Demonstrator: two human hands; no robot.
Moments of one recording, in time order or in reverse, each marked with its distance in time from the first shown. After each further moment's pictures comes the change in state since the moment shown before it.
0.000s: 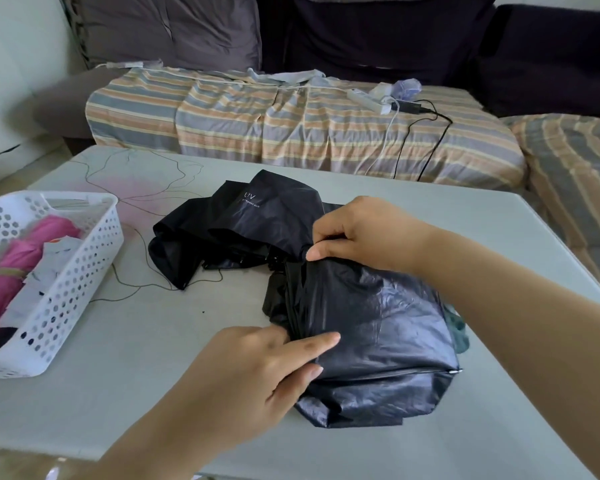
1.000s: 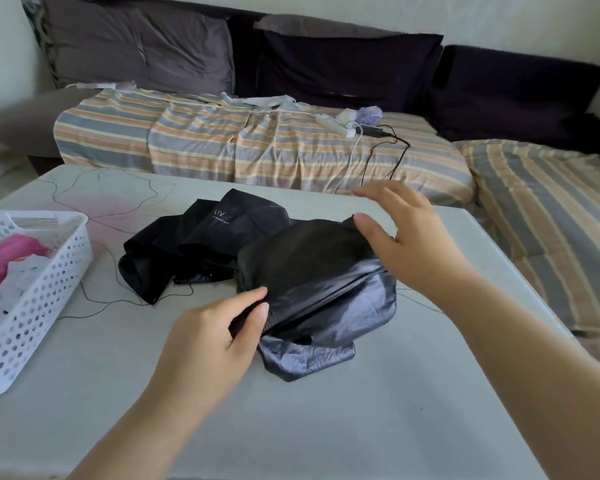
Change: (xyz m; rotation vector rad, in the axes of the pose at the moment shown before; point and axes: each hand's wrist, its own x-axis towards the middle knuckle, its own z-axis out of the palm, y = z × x) left_hand 0.021 0.028 -0.013 -0.228 0.335 -0.499; right_hand -0.078 0.017 -0.011 0.005 0.646 0.281
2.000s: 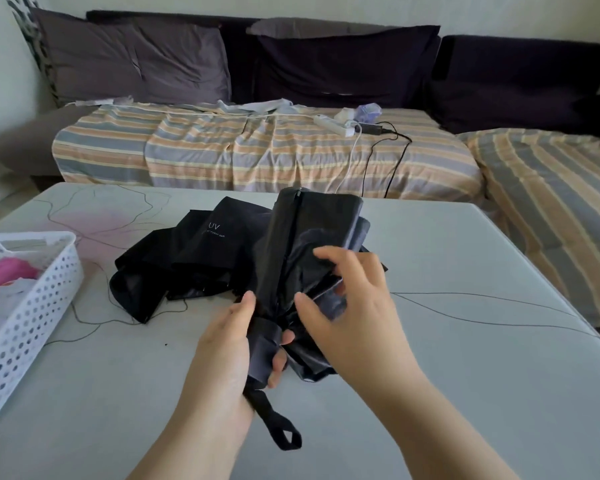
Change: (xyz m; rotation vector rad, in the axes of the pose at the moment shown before) left_hand 0.023 0.026 0.038 -1.033 -0.081 -0.957; right_hand -0.060 -0.051 0.054 0.328 0.056 0.289
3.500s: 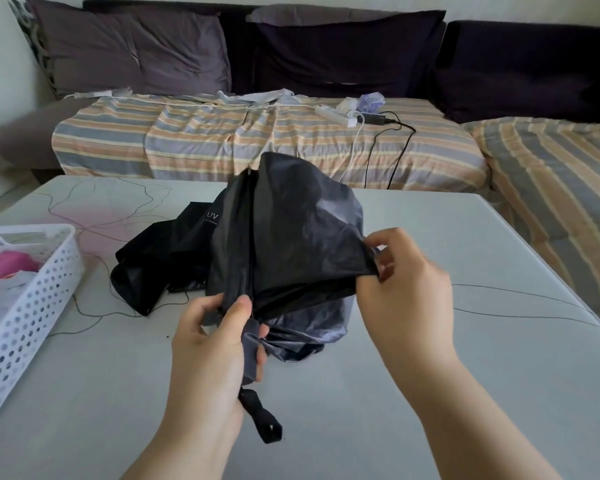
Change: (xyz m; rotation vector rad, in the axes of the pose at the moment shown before) left_hand -0.005 -0.008 -0.008 0.027 0.227 0.316; right_hand 0.016 -0.003 -0.029 -0.174 0.235 0.127
